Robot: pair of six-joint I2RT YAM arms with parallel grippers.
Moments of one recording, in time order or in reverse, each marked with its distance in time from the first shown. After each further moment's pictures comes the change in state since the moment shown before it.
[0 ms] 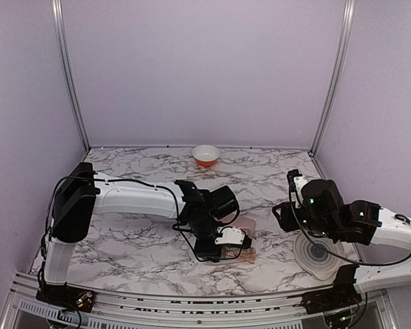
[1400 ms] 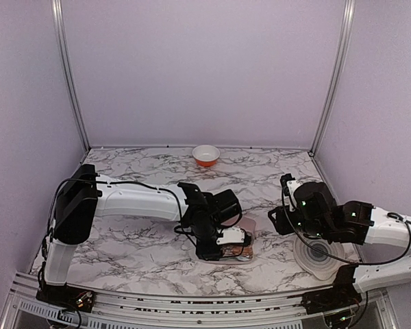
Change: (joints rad) left arm -0.021 0.023 0.026 -0.029 -0.109 -0.159; right arm 0.000 0.060 -0.015 0.027 -0.035 -0.019
